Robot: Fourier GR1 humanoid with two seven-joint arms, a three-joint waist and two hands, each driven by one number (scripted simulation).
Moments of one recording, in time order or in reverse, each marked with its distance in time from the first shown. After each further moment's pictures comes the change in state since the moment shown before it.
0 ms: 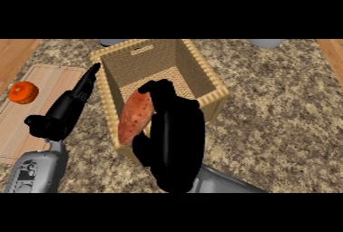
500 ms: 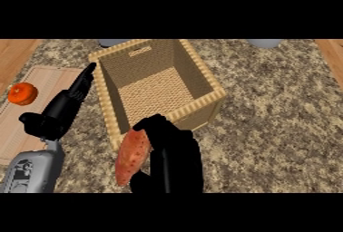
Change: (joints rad) left arm -0.002 0.017 0.017 0.007 0.016 -0.011 0.012; right arm 0.182 0.001 0.126 -0.091 -0.048 -0.015 -0.074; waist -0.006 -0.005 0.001
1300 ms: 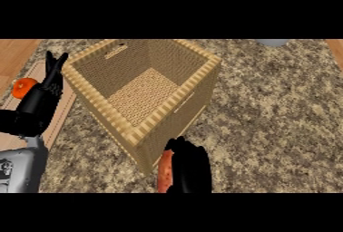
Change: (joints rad) left arm -0.017 0.045 0.080 -0.028 -0.011 0.061 -0.006; right arm 0.277 -0.018 -0.026 0.158 -0.122 0.252 -0.093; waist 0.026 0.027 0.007
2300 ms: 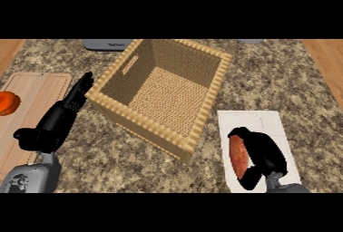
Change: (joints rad) left arm 0.110 -0.049 -0.092 -0.038 0.005 -0.037 -0.007; right arm 0.249 -0.132 -0.648 0.058 -0.042 0.386 -0.772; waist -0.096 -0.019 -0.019
